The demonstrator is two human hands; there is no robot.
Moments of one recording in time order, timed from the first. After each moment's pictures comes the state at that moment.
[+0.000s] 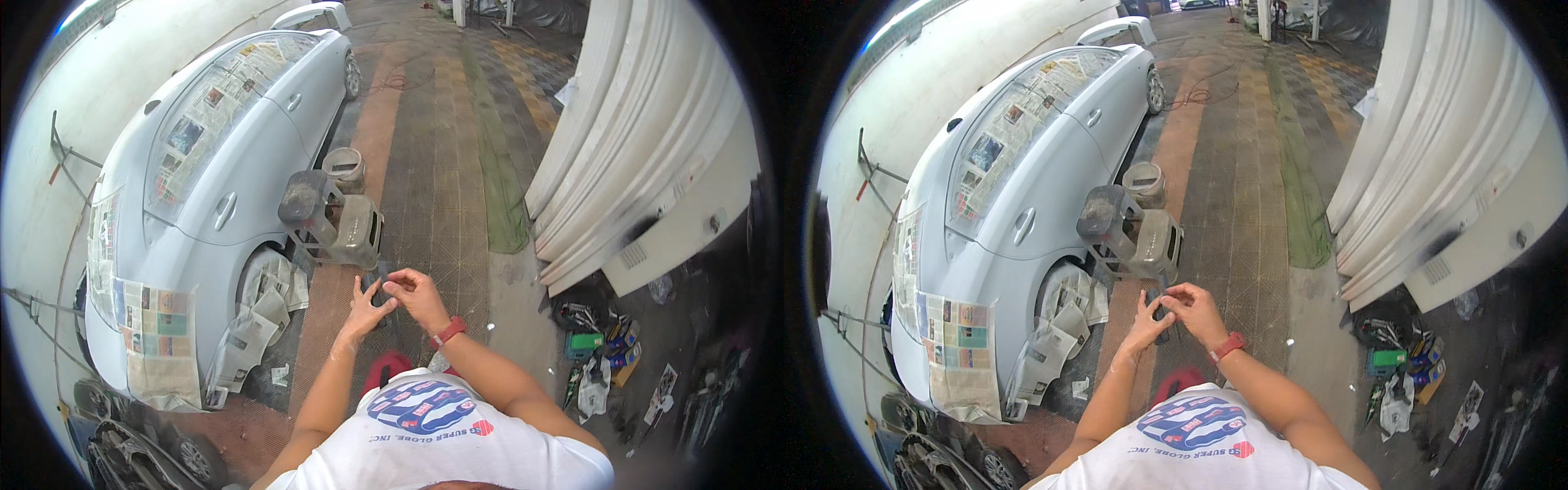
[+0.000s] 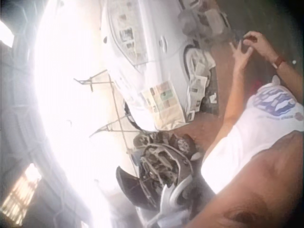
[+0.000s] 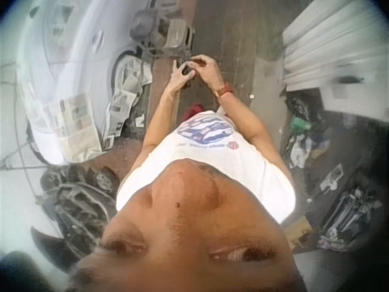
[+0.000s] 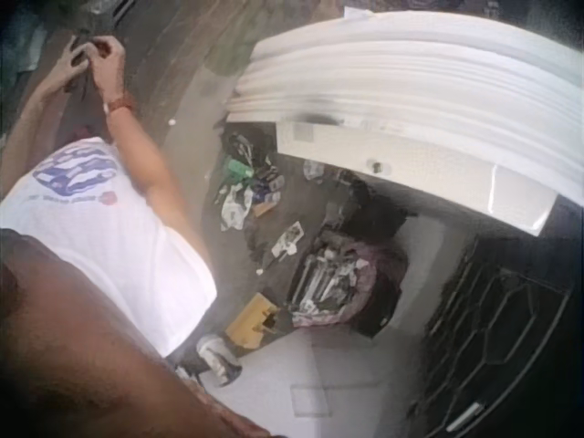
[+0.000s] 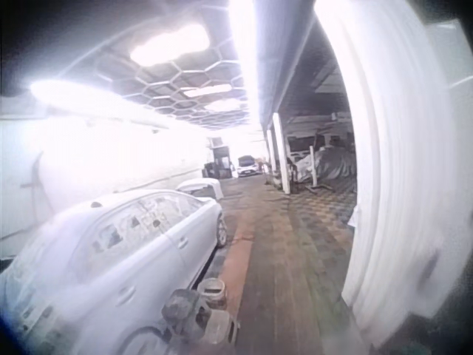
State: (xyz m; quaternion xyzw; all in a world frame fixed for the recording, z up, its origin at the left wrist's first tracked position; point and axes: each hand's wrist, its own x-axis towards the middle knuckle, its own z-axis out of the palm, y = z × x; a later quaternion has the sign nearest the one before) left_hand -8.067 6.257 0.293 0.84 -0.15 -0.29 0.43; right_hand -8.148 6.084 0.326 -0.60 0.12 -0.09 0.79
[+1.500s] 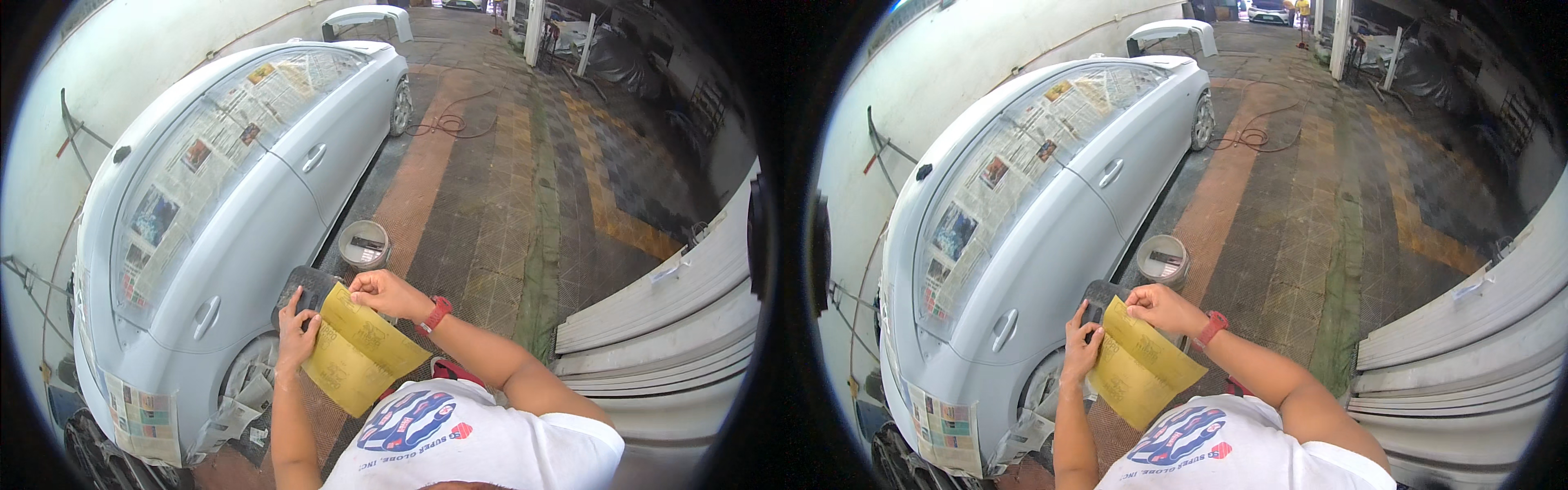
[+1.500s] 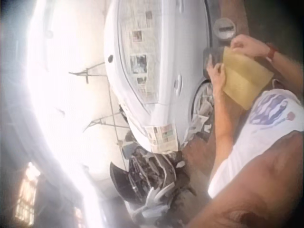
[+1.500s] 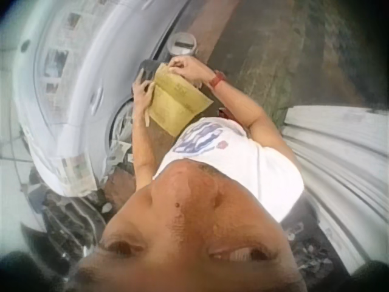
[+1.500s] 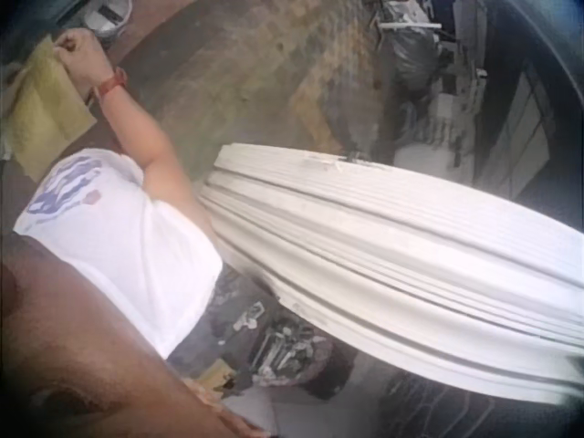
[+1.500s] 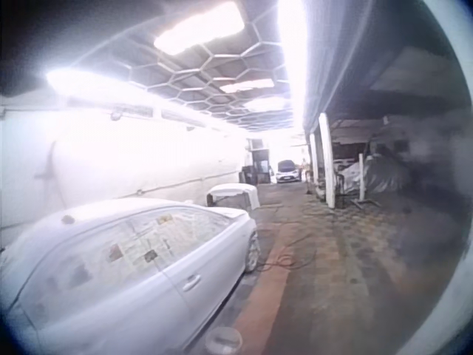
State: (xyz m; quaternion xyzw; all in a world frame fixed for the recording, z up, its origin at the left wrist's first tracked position) left_hand -7.481 6.102 0.354 0.91 -0.13 0.06 0.38; right_hand -7.451 5.814 0.399 -0.68 -0.18 0.17 0.69
